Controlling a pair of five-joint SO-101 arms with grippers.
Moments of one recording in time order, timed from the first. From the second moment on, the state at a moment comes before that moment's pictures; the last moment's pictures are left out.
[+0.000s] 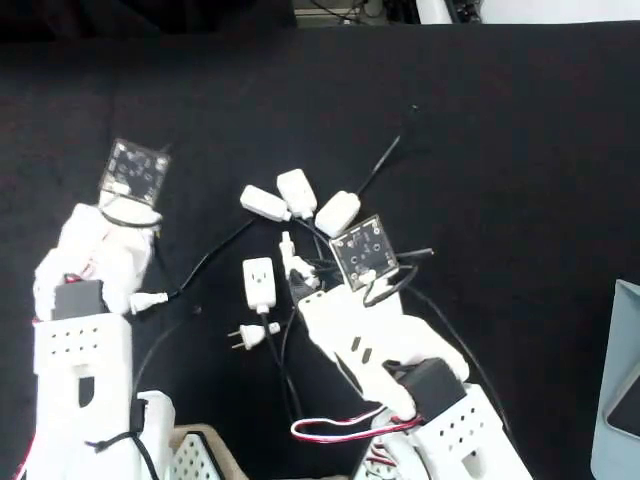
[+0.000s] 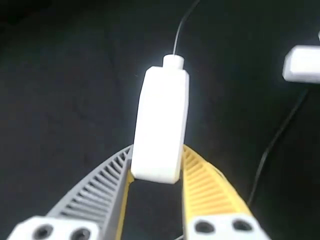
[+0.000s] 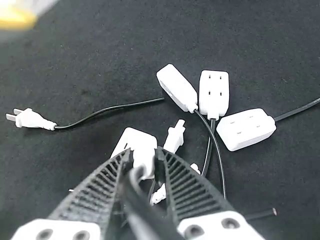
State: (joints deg) left arm -13.7 -52.1 60.5 40.6 -31.3; right arm -32.7 -82.9 77.8 48.6 -3.1
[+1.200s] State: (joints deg) left arm -23.4 -52.3 64.4 37.7 -23.9; right arm -32.7 -82.9 77.8 48.6 -3.4
